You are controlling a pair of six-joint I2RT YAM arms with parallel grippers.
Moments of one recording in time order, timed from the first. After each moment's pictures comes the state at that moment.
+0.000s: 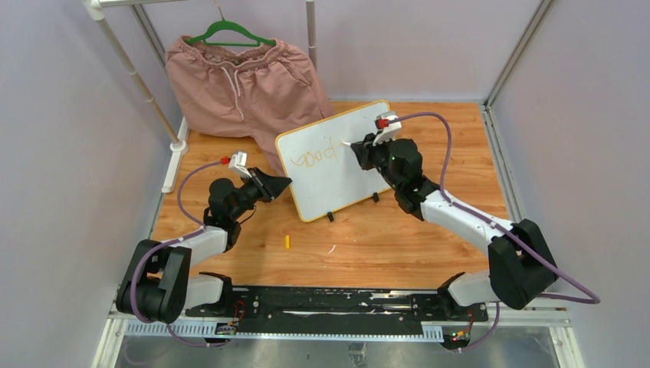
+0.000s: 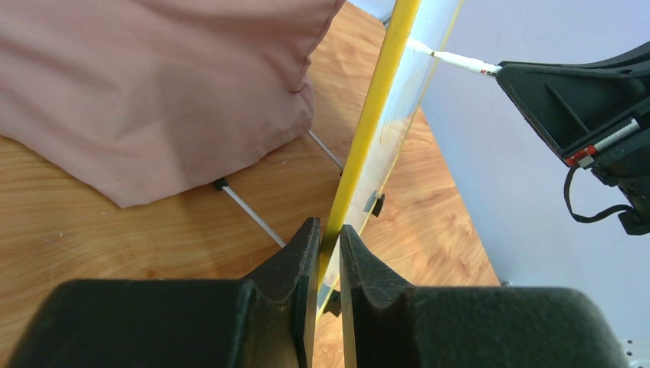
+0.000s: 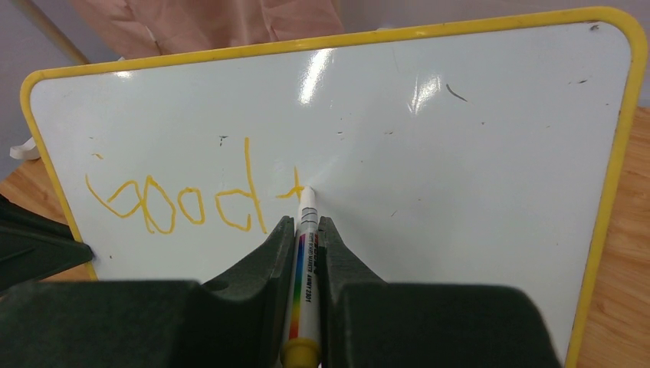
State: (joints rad) left arm -0.19 1.24 0.29 0.89 0.49 -0.76; right arm 0.59 1.37 0.84 0.44 0.04 0.17
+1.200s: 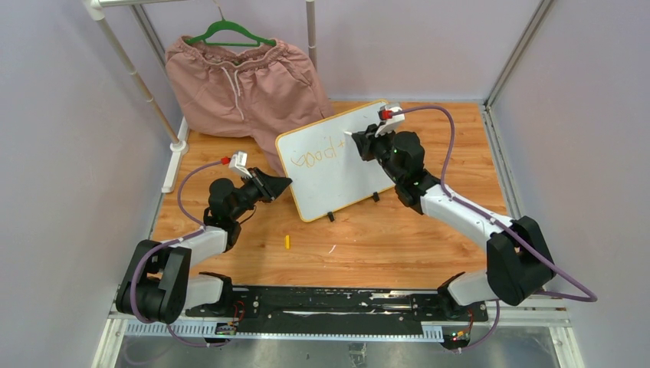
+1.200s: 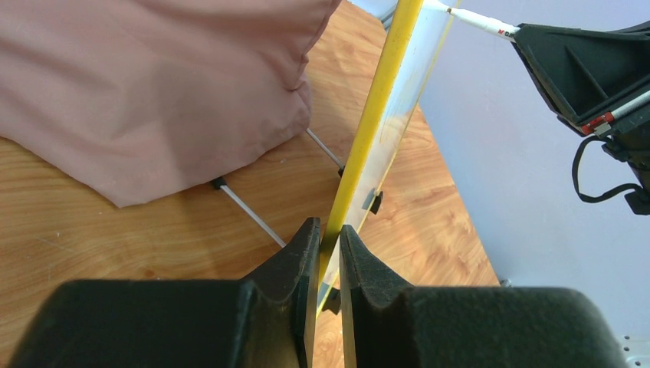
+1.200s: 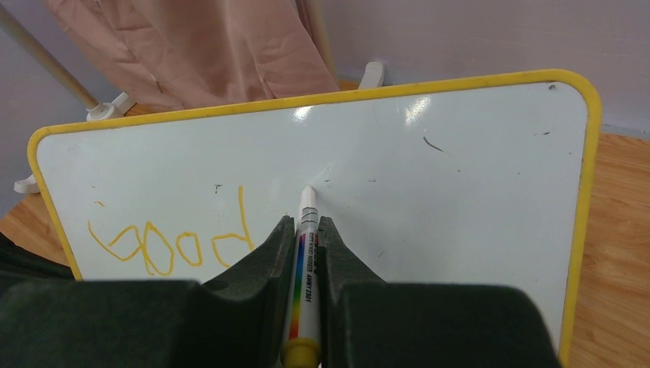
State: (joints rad) left arm -0.19 1.24 0.29 0.89 0.49 -0.76; right arm 0.56 1.39 0.90 0.46 0.04 0.18
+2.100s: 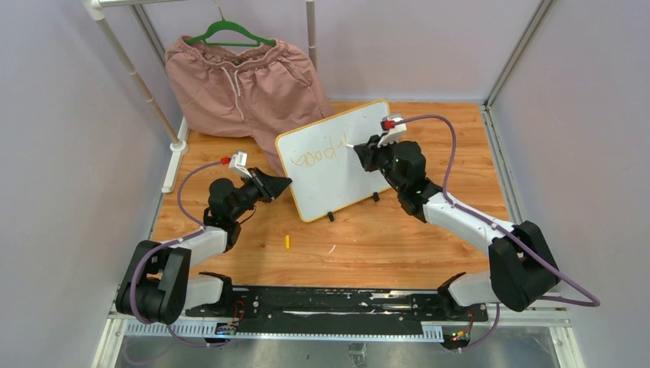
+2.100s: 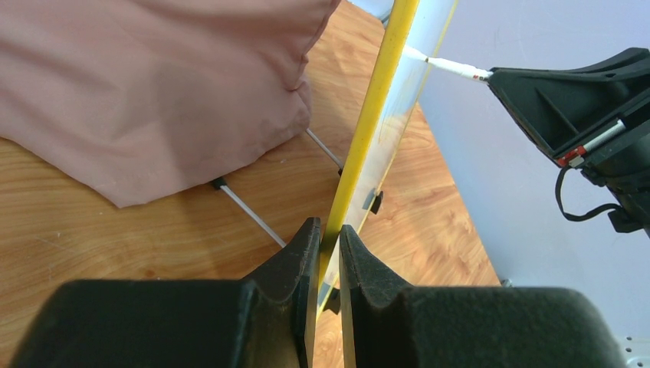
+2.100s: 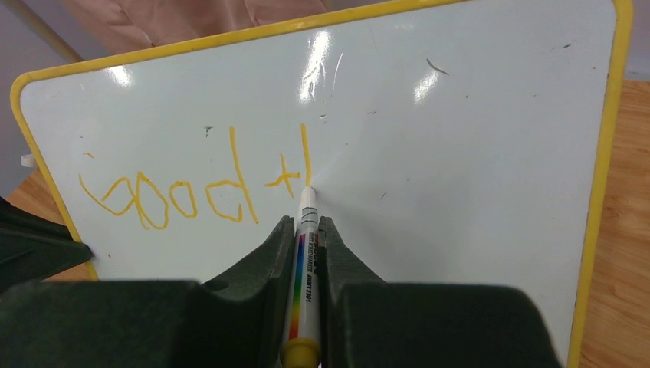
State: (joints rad) left arm -0.19 1.23 0.29 0.88 0.49 -0.76; right arm 0.56 1.36 0.81 0.46 0.03 0.22
